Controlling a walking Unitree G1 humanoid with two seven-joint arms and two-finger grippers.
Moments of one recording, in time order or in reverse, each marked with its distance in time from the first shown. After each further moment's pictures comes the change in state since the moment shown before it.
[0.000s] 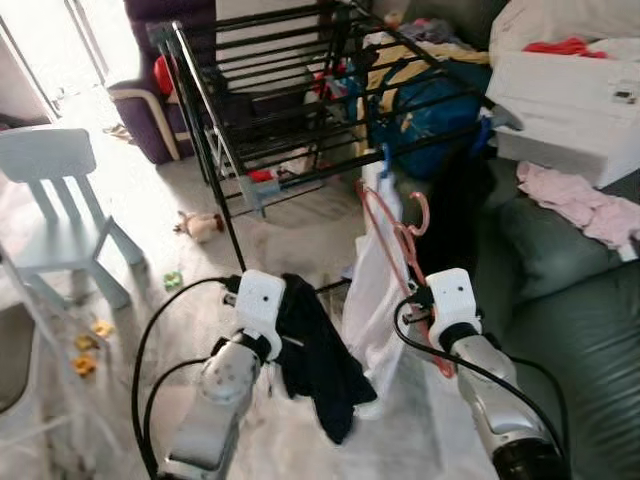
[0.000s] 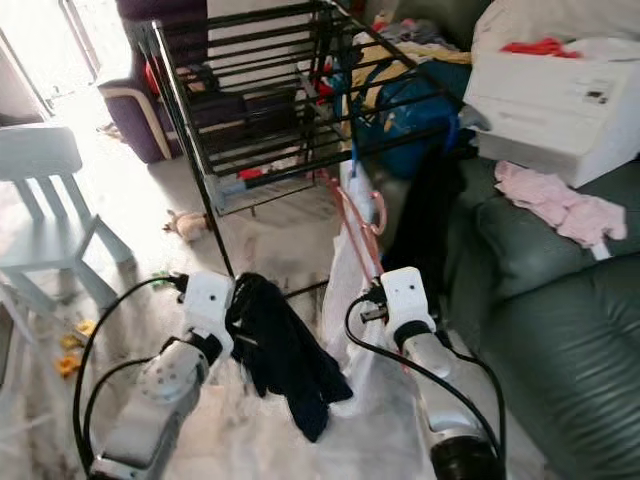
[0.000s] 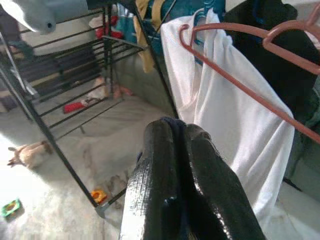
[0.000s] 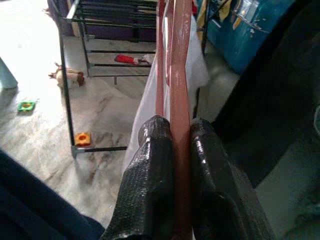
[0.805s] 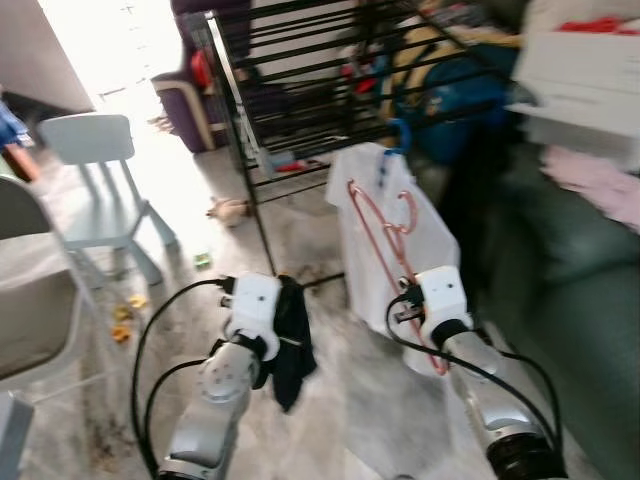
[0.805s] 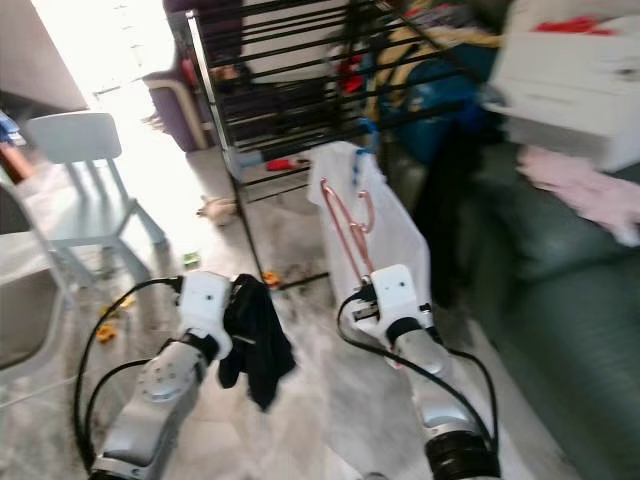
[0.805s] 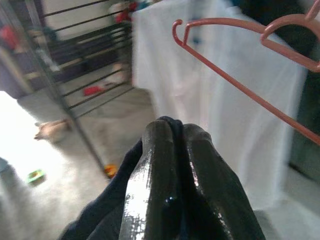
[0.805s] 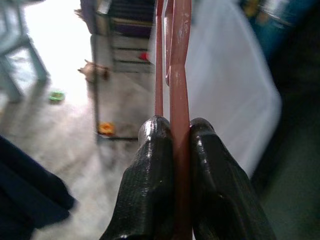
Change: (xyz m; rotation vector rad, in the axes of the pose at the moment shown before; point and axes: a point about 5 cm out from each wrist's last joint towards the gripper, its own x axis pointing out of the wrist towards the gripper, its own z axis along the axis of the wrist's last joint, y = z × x) left arm 0.005 0.000 0.001 -0.011 0.001 -0.001; right arm 0.004 0.002 0.005 -0.010 -0.006 0.012
